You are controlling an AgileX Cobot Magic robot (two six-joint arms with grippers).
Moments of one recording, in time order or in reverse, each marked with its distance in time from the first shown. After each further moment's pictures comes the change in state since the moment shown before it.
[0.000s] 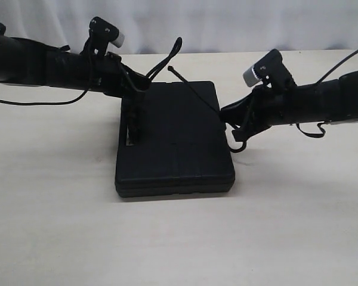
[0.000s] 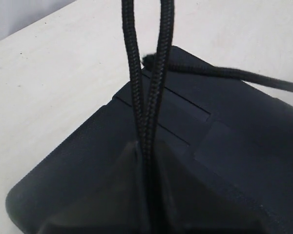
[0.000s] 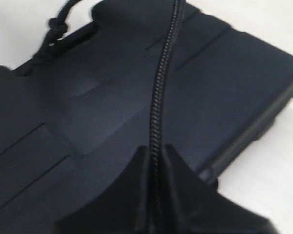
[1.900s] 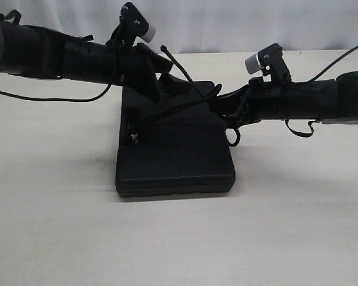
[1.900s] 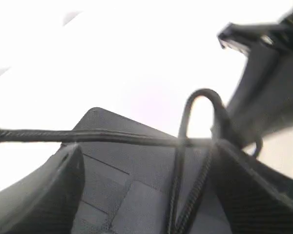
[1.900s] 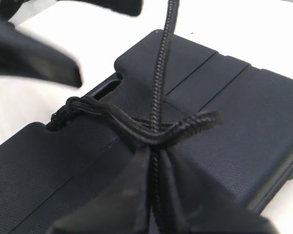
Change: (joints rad) left arm -0.117 -0.069 -0.018 0.014 0.054 0.048; right arm 0.000 0.039 -0.017 0.156 0.124 0.000
